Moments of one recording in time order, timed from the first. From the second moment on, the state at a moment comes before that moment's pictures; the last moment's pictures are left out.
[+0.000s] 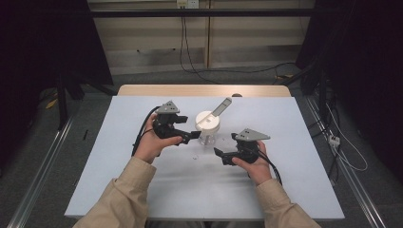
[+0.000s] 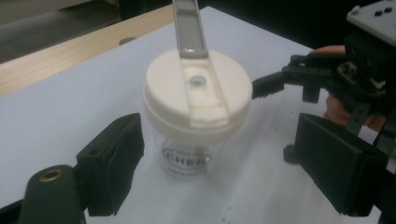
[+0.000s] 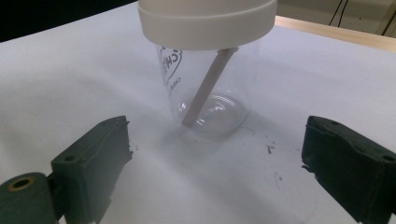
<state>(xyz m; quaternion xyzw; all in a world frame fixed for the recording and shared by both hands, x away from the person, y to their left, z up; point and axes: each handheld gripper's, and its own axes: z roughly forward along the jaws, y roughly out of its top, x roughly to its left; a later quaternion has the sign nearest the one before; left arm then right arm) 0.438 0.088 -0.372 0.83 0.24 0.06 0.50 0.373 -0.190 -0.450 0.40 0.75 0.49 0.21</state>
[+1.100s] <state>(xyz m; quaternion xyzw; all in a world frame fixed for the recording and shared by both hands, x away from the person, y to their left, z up) 0.396 0.165 -0.426 0.83 0.28 0.06 0.48 0.330 -0.234 -0.451 0.39 0.75 0.49 0.22</state>
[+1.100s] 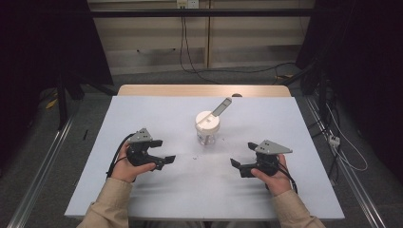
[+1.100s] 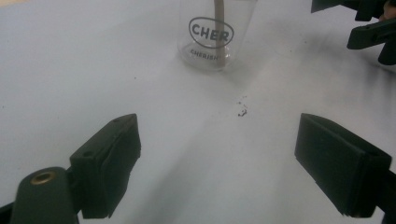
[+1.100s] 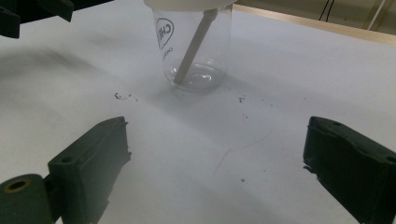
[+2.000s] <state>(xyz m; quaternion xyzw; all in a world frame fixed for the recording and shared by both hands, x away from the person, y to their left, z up) 0.375 0.207 -0.441 0.83 0.30 0.07 0.46 0.303 -0.260 -0.455 0.41 0.74 0.48 0.23</state>
